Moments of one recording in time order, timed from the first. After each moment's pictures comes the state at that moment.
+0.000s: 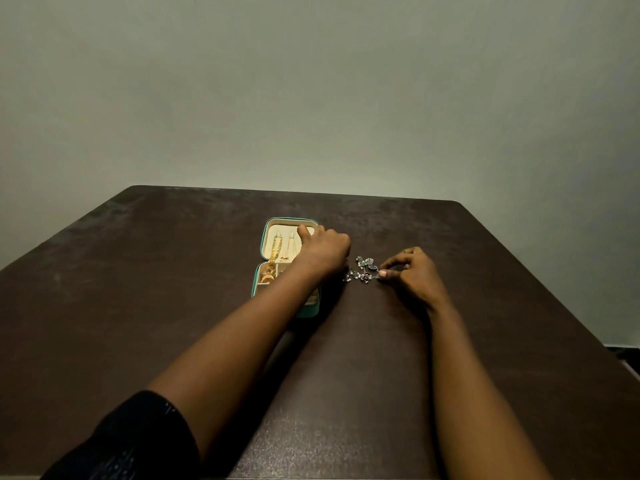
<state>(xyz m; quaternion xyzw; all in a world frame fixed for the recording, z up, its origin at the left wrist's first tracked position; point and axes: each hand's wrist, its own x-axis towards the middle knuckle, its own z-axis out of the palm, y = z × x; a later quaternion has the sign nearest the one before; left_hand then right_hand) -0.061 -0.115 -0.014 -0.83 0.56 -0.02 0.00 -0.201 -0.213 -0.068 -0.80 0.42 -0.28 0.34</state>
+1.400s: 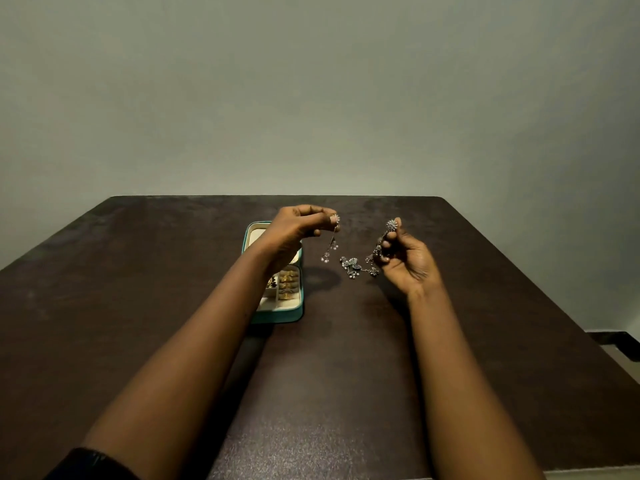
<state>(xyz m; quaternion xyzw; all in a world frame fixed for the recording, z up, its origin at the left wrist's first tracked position) -0.049 -0.089 0.010 -0.59 0.44 0.33 -0.59 -0.194 -0.208 -0.043 -0.31 0.19 -0.43 0.83</state>
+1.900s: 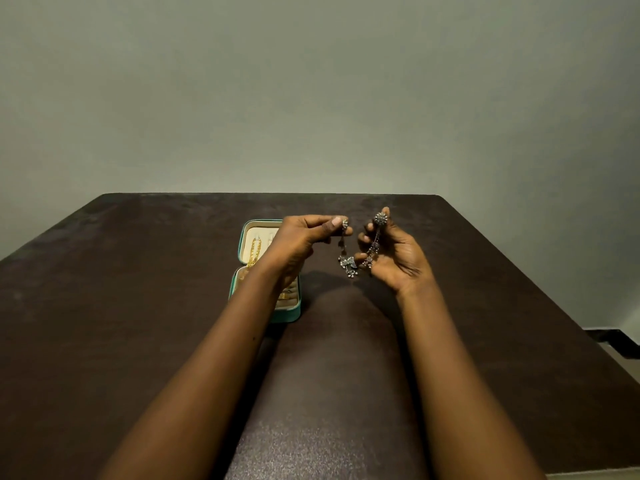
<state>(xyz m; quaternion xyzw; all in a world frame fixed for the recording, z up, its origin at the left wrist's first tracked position) -0.064 -0.084 -0.004 -0.59 0.44 0.32 -0.60 -0.183 -0.193 -0.031 -0.35 0.15 -0.37 0.85</state>
